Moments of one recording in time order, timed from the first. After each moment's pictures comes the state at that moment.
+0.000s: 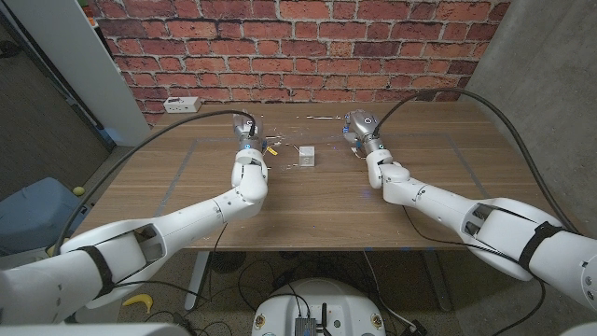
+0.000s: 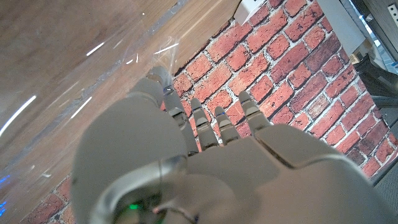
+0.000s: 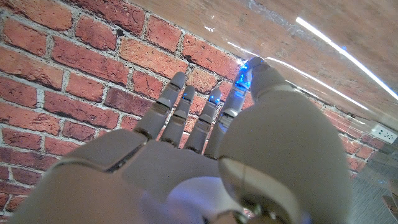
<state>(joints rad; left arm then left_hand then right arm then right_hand) 0.44 0.52 1.09 -1.40 1.08 1.04 0.07 1.06 0.13 0.36 -0.16 0.21 1.04 -0.03 0.36 0.27 0.40 -0.11 0.20 0.19 0.15 -0.03 0.17 0.16 0.14 0.15 0.25 0.19 -0.35 -0.36 -1.03 -0.92 -0.63 -0.31 -0.64 1.03 0.01 0.36 -0.15 0.40 1.15 -0.08 0.36 0.20 0.61 -0.16 0.23 0.21 0.45 -0.05 0.25 0.33 0.56 -0.02 0.22 0.19</state>
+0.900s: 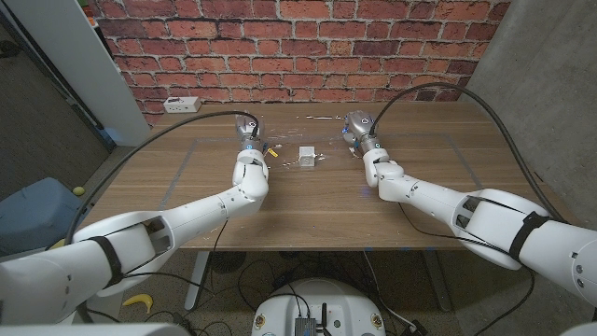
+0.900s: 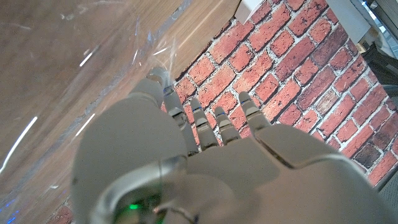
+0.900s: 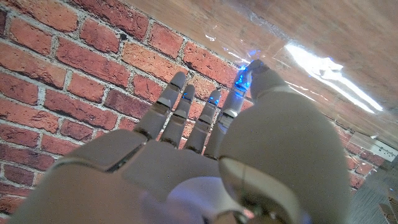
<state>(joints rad) 0.39 0.48 1.15 -1.27 1.04 1.01 0.11 1.05 0.13 0.35 -0.15 0.21 1.01 -0.01 0.32 0.36 0.38 -0.11 0.20 0.19 0.15 -0.03 0.17 0.17 0.14 0.15 0.24 0.19 -0.30 -0.32 -1.10 -0.85 -0.59 -0.38 -0.63 1.02 0.01 0.37 -0.14 0.38 1.11 -0.09 0.35 0.20 0.60 -0.14 0.21 0.21 0.46 -0.04 0.24 0.33 0.56 -0.02 0.22 0.19</state>
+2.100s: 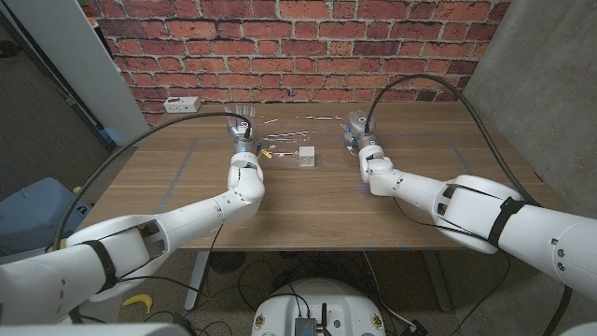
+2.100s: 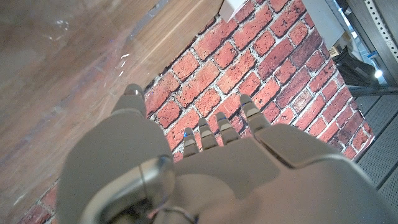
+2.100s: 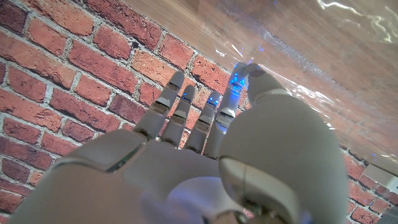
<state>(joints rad) 0.44 0.53 1.11 -1.36 0.98 1.07 0.23 0.80 0.09 0.22 -0.09 0.18 0.07 -0.17 0.21 0.18 0.10 -0.08 0.22 0.19 0.07 -0.02 0.19 0.17 0.11 0.16 0.22 0.20 -0.22 -0.21 -1.18 -0.65 -0.55 -0.43 -0.63 1.00 0.02 0.38 -0.13 0.36 1.09 -0.10 0.34 0.20 0.58 -0.15 0.20 0.22 0.46 -0.05 0.24 0.34 0.55 0.01 0.22 0.19</state>
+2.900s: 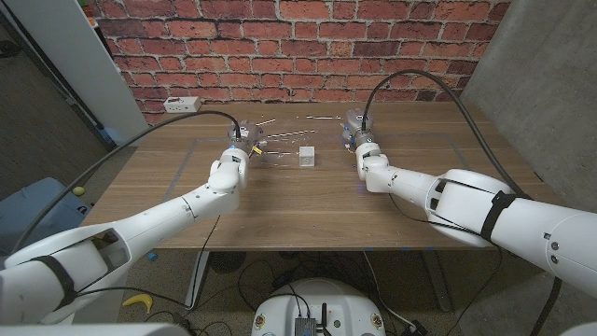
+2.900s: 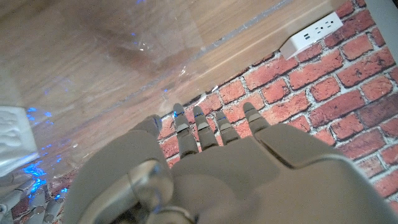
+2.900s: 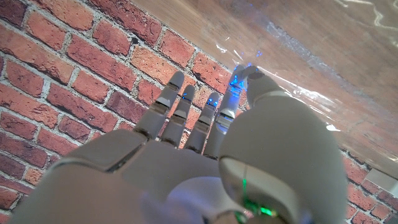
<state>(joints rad) 0.50 0.70 0.96 -1.59 0.75 0.76 0.03 0.48 0.19 0.43 0.16 0.19 0.36 -0.11 0.17 0.18 0.21 -0.07 0.19 0.19 0.02 -0.03 0.17 0.18 -0.04 0.16 0.21 0.21 -0.18 -0.16 -1.23 -0.59 -0.52 -0.45 -0.64 0.98 0.03 0.40 -0.13 0.34 0.99 -0.13 0.29 0.20 0.55 -0.14 0.20 0.22 0.46 -0.05 0.23 0.34 0.55 0.01 0.22 0.19</state>
